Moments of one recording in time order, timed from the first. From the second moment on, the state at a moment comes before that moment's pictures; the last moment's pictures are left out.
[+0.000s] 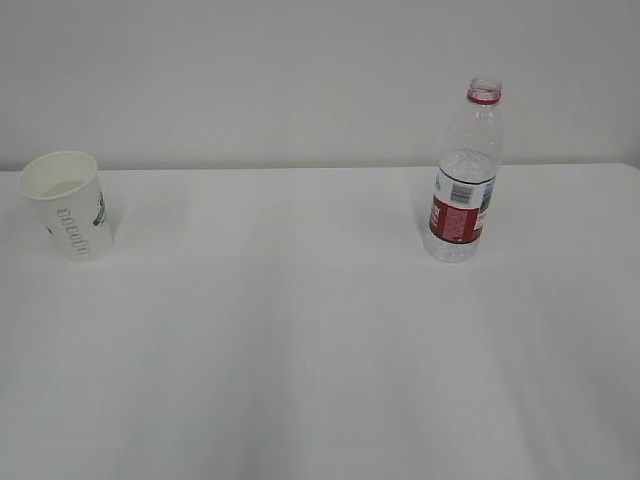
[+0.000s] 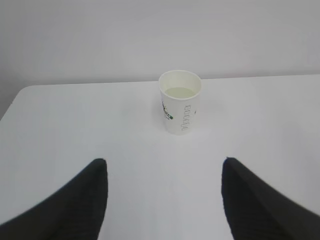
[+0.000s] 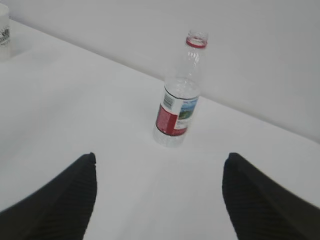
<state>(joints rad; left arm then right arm) 0.01 0.26 -0.56 0.03 0.74 -0.03 0.29 0.40 -0.41 0.05 0.45 -0.30</state>
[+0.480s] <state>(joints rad) 0.01 0.26 -0.57 -0.04 0.91 -0.03 0.29 0.38 -0.52 -0.18 0.81 0.00</state>
